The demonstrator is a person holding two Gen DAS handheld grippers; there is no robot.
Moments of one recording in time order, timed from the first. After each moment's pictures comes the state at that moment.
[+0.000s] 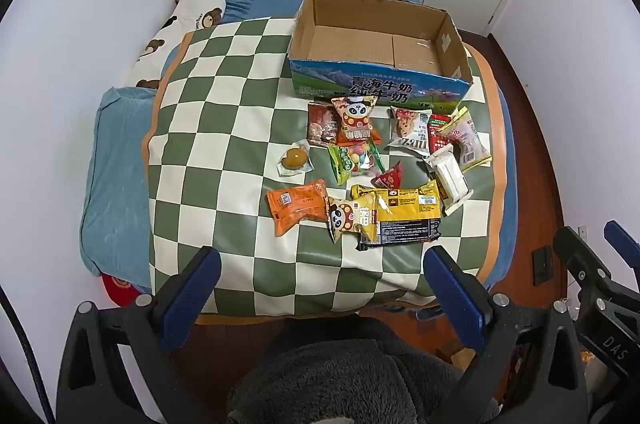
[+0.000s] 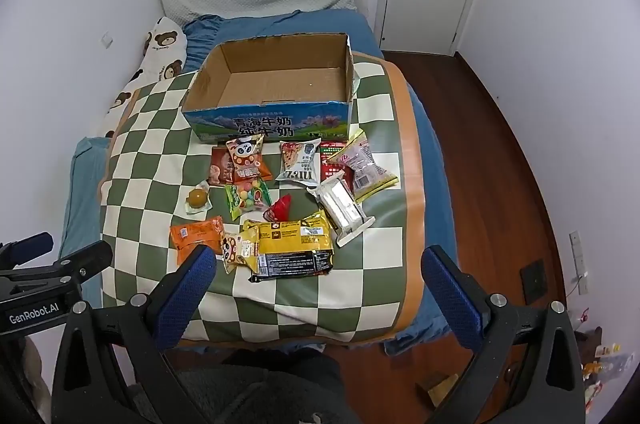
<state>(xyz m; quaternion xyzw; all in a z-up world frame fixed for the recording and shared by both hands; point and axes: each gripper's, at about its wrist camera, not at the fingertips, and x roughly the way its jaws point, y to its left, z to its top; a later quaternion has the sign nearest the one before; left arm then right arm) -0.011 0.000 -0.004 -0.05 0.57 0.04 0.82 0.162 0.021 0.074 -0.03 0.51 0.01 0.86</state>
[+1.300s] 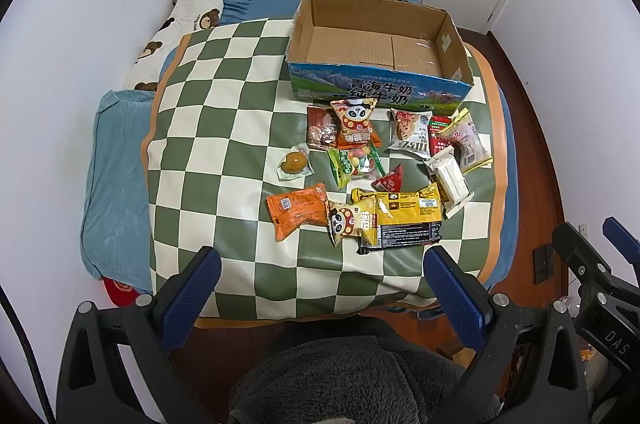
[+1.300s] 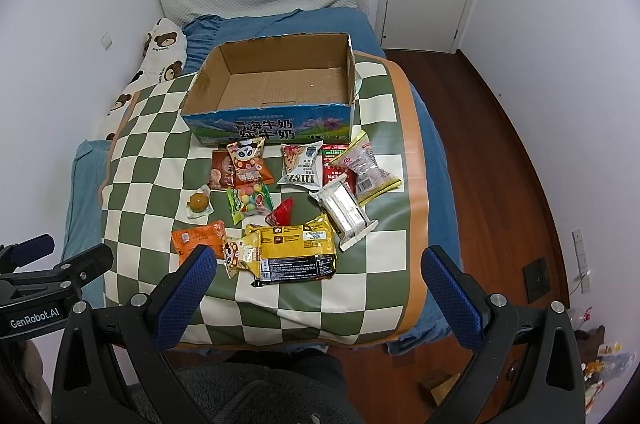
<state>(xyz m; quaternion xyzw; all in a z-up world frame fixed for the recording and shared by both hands) -0.005 -0.001 -0.003 -0.05 0.58 0.04 0.81 0.166 0.023 0.072 -0.03 0.51 0.01 0.86</state>
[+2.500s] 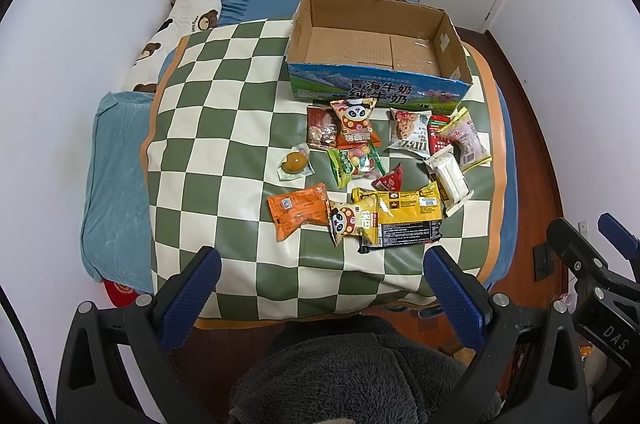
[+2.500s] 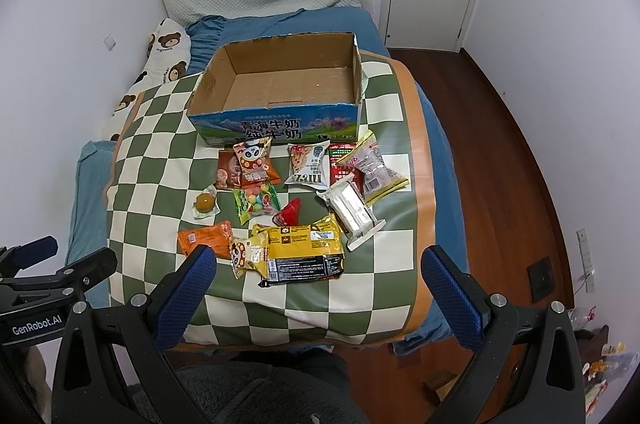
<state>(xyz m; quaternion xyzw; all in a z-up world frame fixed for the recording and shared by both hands) 0.000 -0.001 -0.004 -0.05 0.58 0.04 0.81 0.168 0.033 0.073 -0.02 0.51 0.01 0.86</state>
